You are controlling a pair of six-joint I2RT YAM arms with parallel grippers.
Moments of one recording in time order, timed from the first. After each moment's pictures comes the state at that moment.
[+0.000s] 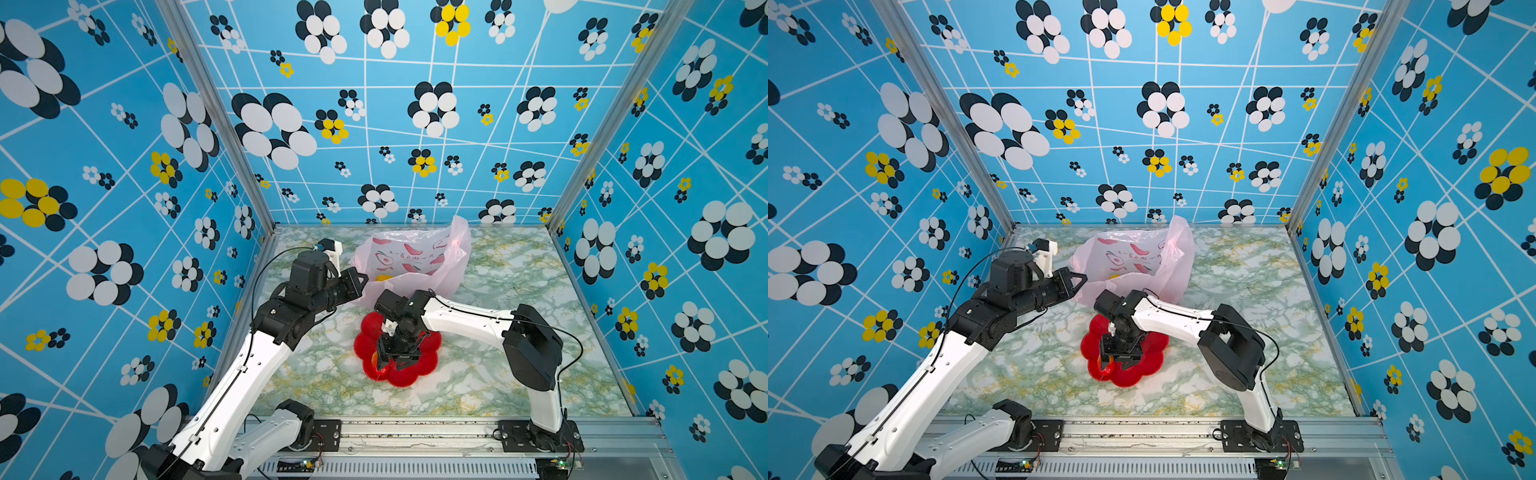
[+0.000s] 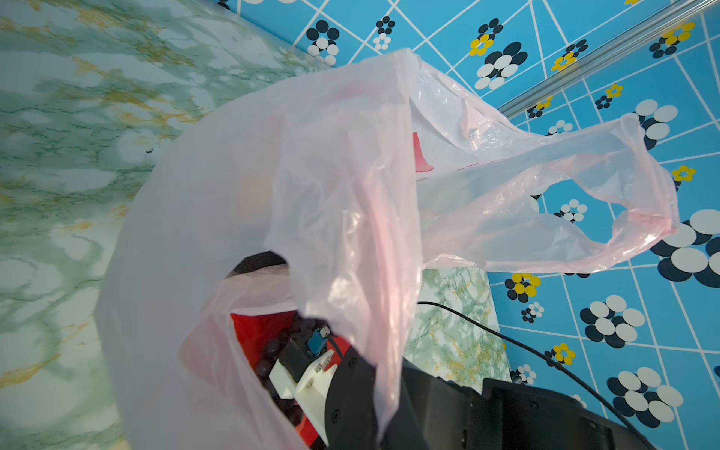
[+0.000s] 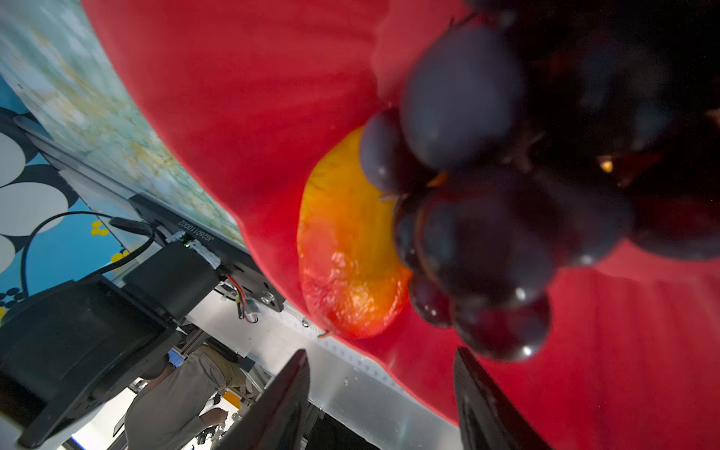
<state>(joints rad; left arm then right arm) -0.39 1.02 1.10 -0.58 0.27 -0.72 1.01 2.02 1.55 -0.95 -0.47 0.80</state>
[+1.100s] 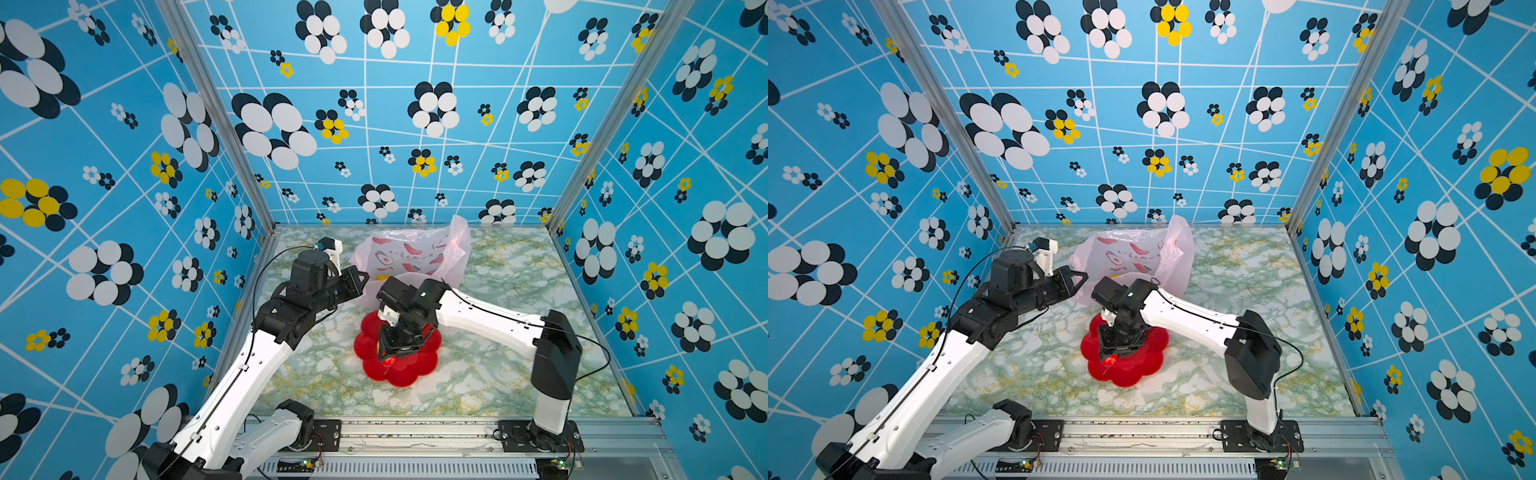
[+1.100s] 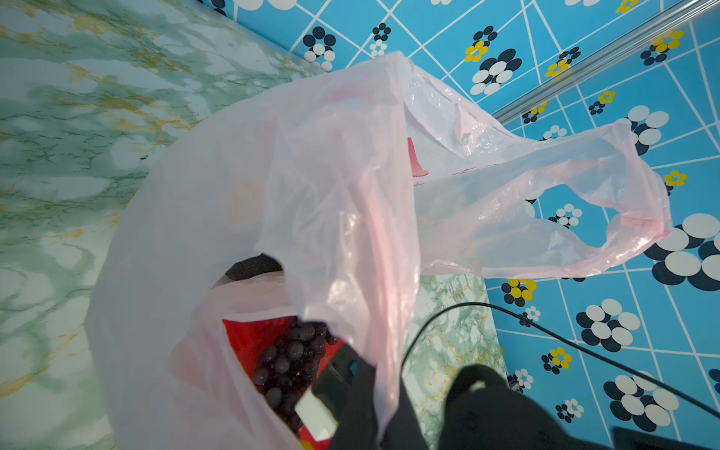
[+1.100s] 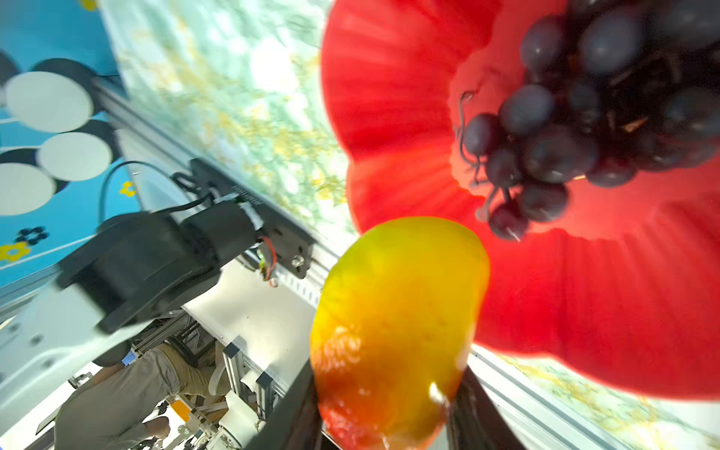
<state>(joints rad) -0.39 1.03 1.09 -0.54 0.27 -0.73 1.02 1.82 1.62 -1.06 -0.41 0.69</state>
